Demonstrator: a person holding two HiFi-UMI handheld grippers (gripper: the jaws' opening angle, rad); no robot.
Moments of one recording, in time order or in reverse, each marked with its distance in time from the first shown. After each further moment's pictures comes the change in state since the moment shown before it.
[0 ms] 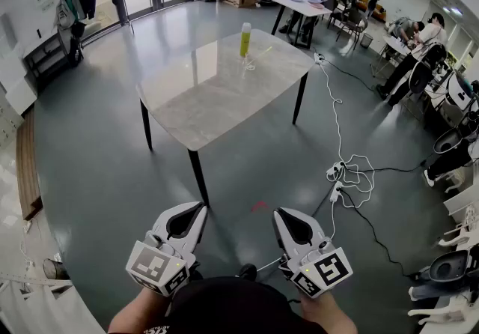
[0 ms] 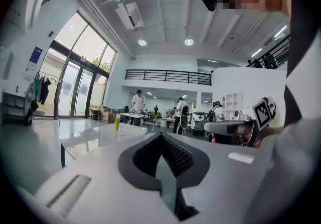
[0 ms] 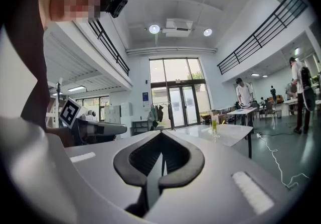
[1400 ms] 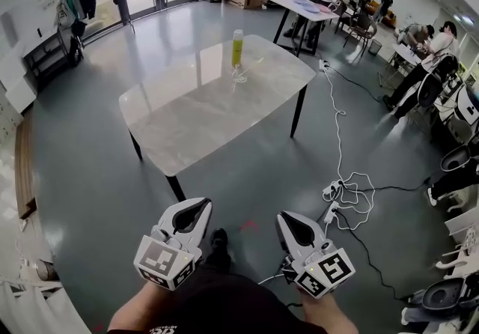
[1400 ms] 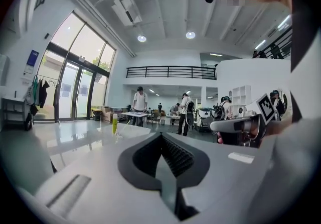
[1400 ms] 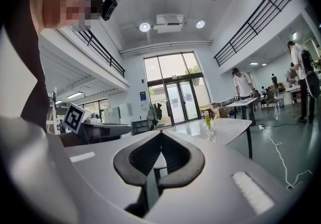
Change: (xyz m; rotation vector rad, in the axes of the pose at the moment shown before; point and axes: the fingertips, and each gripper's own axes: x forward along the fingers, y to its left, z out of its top) left arm 0.188 0.001 0.000 0.052 0.022 0.032; right arm 0.043 -0.178 0.004 0.084 0.032 0.031
